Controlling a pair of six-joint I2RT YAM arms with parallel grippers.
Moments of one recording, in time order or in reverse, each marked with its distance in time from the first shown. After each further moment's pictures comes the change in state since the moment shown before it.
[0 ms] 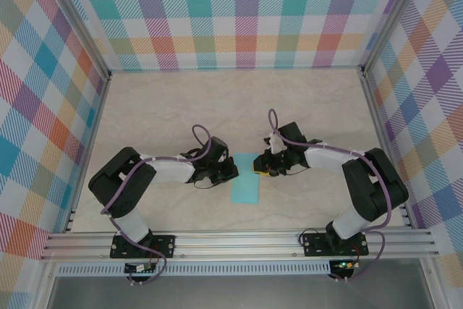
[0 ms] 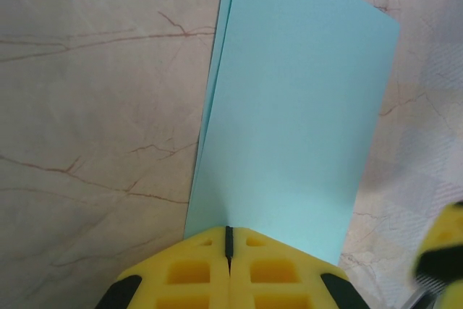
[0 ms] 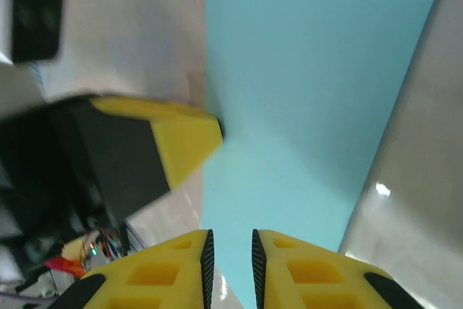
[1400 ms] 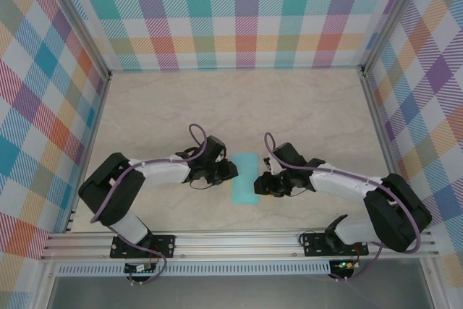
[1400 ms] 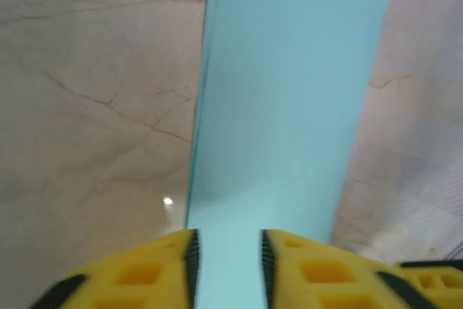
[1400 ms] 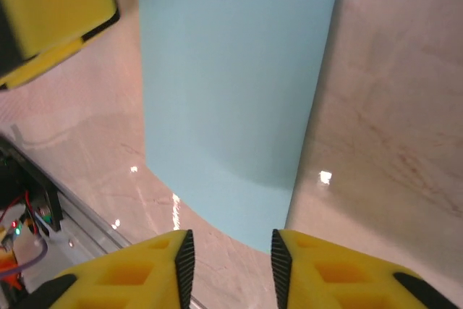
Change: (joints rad) left arm -0.001 -0.129 0.007 -0.155 -0.016 0.027; right arm 0.175 -0.260 -0.149 -0.094 0.248 0.095
